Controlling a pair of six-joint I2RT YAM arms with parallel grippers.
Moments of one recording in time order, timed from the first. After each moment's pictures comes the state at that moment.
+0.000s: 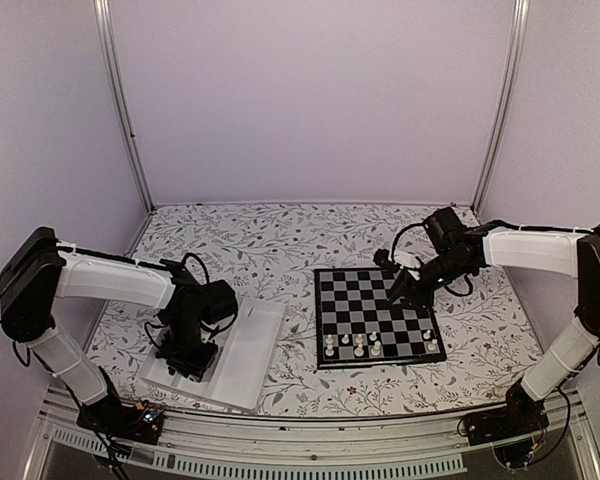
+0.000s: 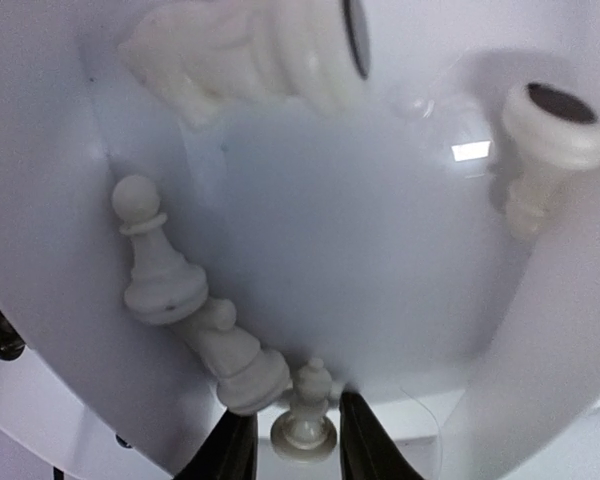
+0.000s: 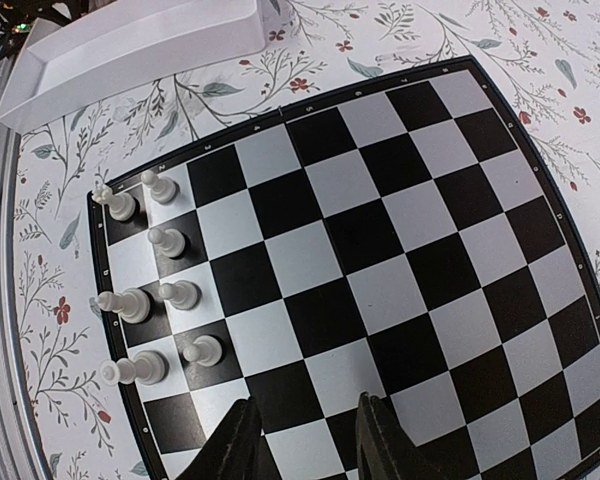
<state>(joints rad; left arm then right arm) -0.84 1.61 0.86 -1.03 0.03 -0.59 0.46 1.58 0.99 -0.51 -0.55 -0.66</state>
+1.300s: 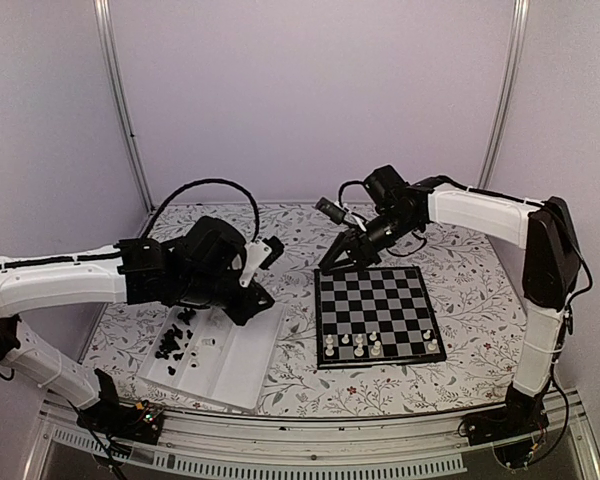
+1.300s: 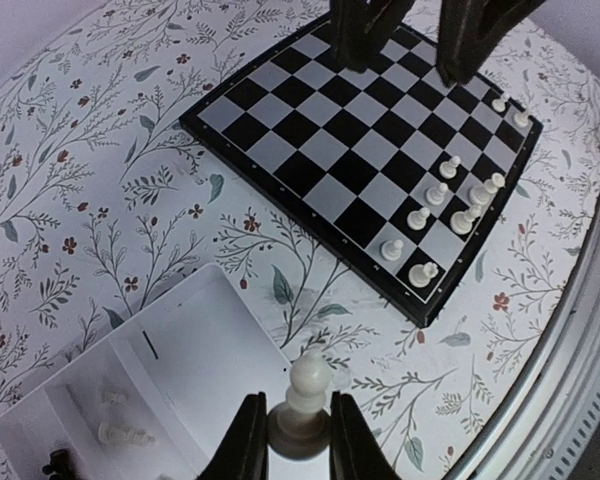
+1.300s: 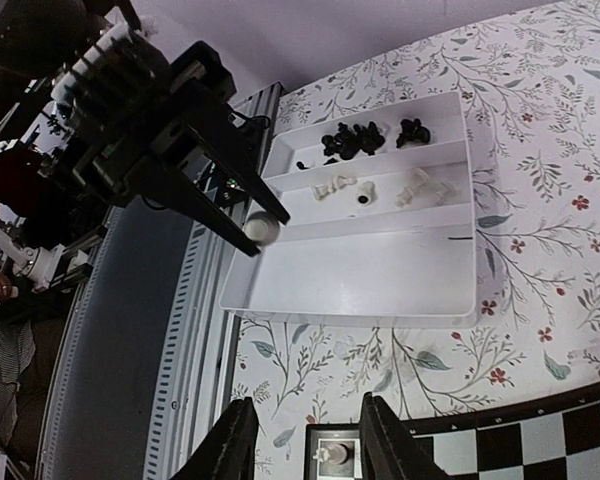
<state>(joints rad) -1.01 1.34 1.03 -0.50 -0.12 -0.18 0.61 1.92 1.60 -0.74 -1.04 -0.44</state>
